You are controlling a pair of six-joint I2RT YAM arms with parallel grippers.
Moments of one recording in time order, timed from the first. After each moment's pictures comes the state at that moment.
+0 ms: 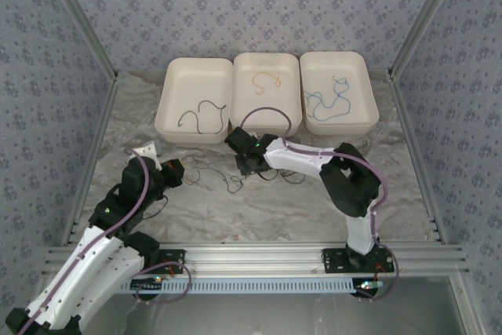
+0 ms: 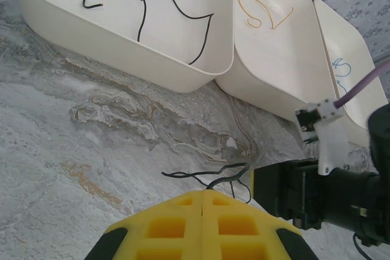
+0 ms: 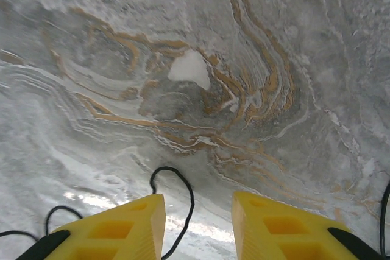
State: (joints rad) left arm -0.50 0.55 0.59 -0.56 -0.09 -0.76; right arm 0.90 1.94 1.37 -0.65 0.22 0.59
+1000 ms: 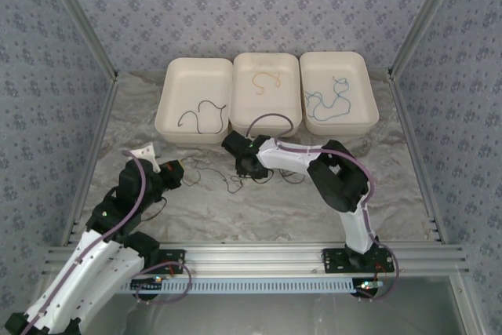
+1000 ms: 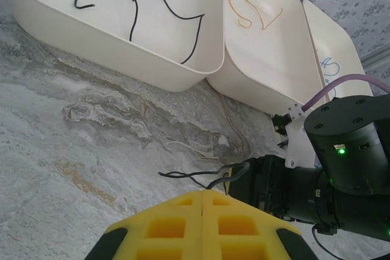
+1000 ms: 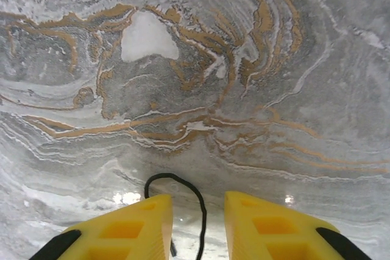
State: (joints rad) left arm -0.50 0.52 0.59 -0.58 -0.07 -0.76; right arm 0.90 2.02 1.40 -0.69 0.16 0.93
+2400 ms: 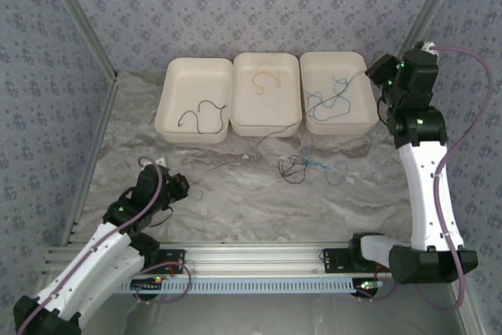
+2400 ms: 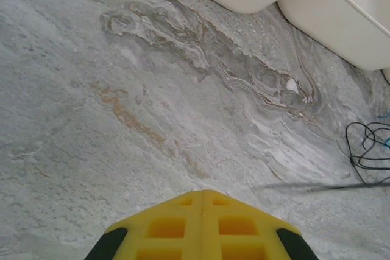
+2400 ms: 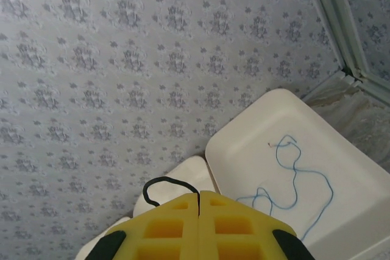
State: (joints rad) left arm -0.50 0.59 0.43 -0.58 -0.05 -0.81; right arm -0.01 1.19 1.50 -0.53 0.08 0.72
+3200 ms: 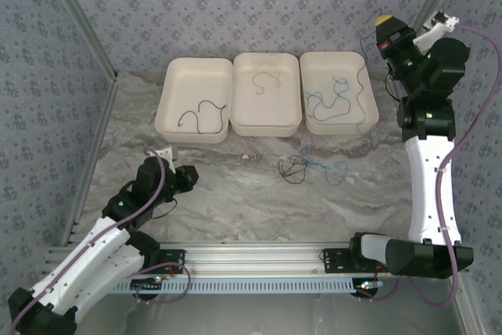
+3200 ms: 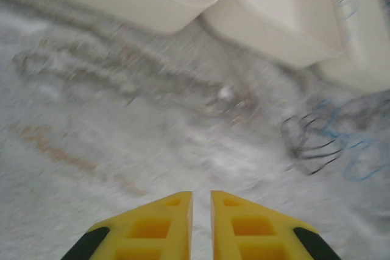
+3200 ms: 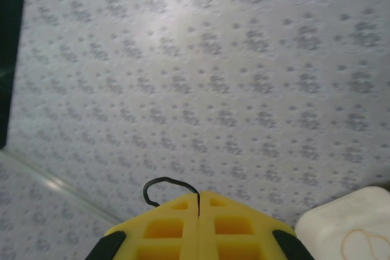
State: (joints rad) left arm -0.56 0.63 0.56 -0.48 0.01 -0.78; right arm -0.07 1.24 1.60 -0.16 -0.37 0.97
